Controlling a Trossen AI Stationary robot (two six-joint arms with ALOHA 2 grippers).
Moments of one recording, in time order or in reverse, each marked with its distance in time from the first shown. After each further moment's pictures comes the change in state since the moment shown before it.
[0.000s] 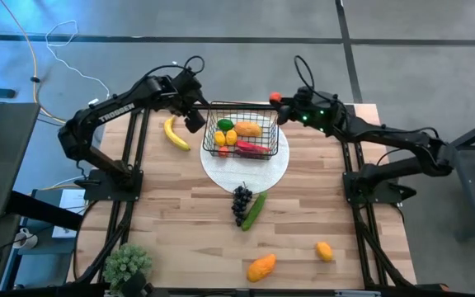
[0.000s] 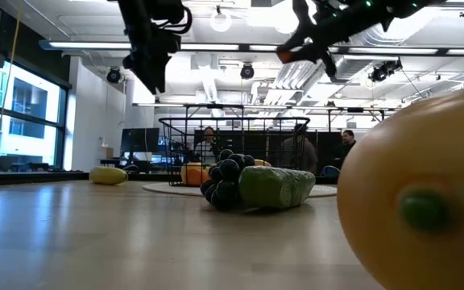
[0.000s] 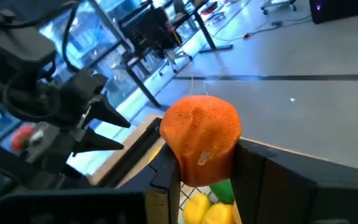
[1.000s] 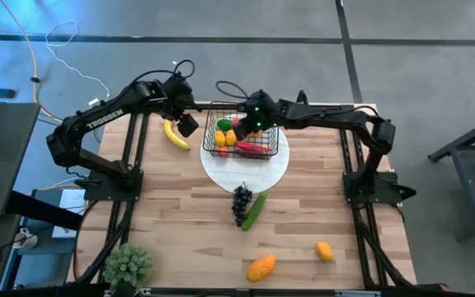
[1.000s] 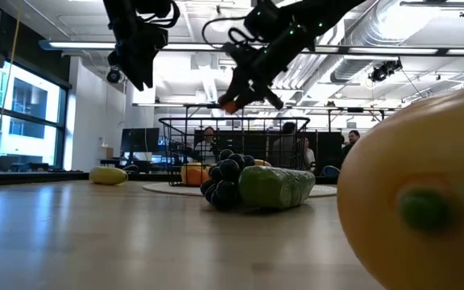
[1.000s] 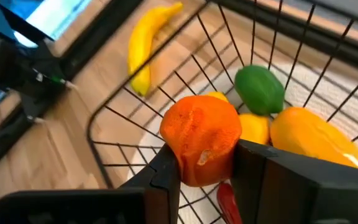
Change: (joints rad) left arm 0.000 -0.117 -0.094 -0.007 0.016 -0.042; right arm 0.069 0.607 0.530 -0.450 -0.239 -0.064
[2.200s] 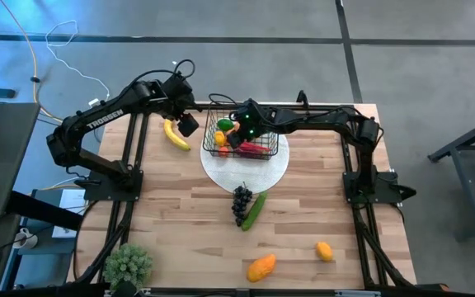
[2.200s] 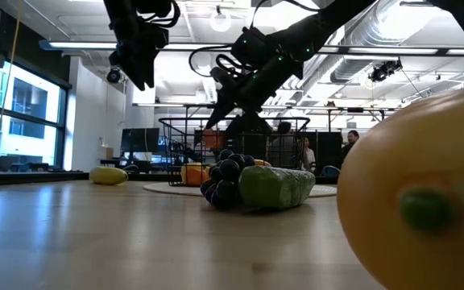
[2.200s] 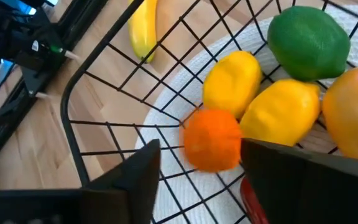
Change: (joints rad) left arm -0.001 0.002 0.000 0.012 -0.004 0.009; right arm 0.005 0.147 0.000 0.082 -0.134 0.034
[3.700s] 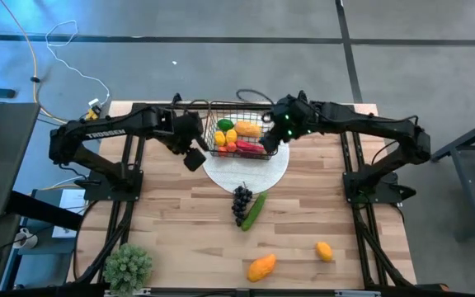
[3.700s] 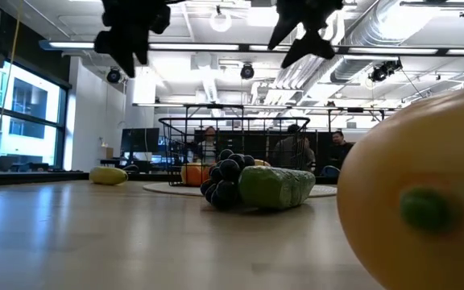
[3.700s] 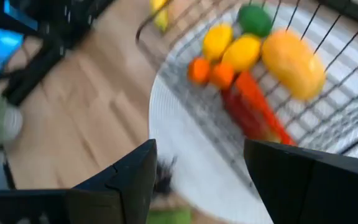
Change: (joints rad) left arm -0.405 0.000 0.001 -0.142 0.133 -0.476; right arm 0.128 -0.496 0.000 -0.564 0.181 0.012
